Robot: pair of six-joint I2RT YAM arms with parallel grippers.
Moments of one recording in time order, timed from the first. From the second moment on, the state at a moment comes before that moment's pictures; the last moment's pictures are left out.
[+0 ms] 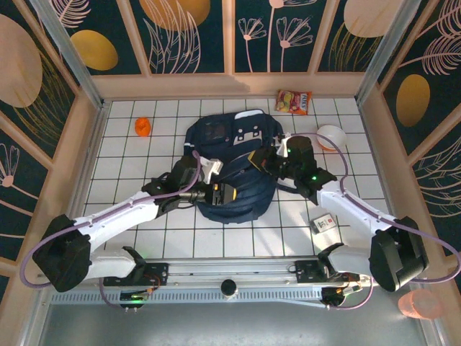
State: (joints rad) left arm -0.74 1.28 0.74 -0.11 0.44 -0.61; right arm 0.52 1.23 0.76 0.05 -0.43 1.14
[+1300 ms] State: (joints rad) left arm -0.77 1.38 0.83 0.09 0.37 -0.61; right arm 0.60 1.23 0.79 0.03 -0.33 1.17
